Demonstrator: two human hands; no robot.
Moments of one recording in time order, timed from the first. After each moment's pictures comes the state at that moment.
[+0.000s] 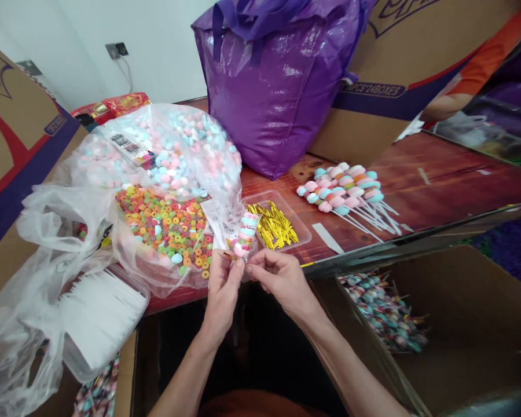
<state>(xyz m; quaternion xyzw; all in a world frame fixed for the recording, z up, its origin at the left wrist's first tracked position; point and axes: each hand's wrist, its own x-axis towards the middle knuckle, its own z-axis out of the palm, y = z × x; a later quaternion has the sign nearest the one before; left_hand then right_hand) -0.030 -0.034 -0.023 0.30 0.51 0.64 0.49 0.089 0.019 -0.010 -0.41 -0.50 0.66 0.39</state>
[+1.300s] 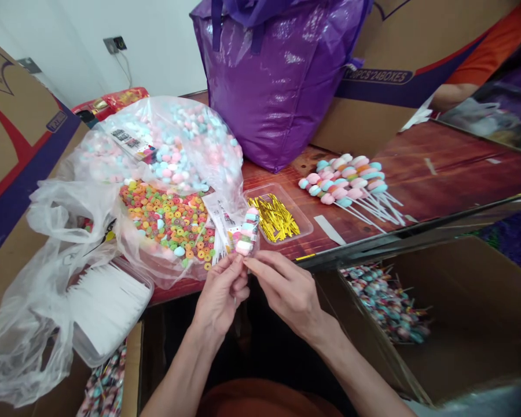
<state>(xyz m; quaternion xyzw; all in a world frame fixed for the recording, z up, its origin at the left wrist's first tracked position) -0.037 -0.040 0.010 0.06 0.43 0.59 0.68 0.105 -0.006 -0.010 -0.28 -0.82 0.15 0.47</state>
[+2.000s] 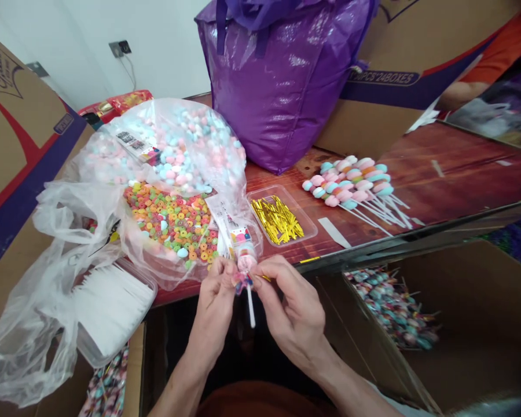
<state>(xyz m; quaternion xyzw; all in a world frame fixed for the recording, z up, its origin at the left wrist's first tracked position) -0.043 -0.067 0.021 0.32 0.55 0.60 0.49 0.083 -0.029 0.027 -0.32 -0.70 0.34 0.54</state>
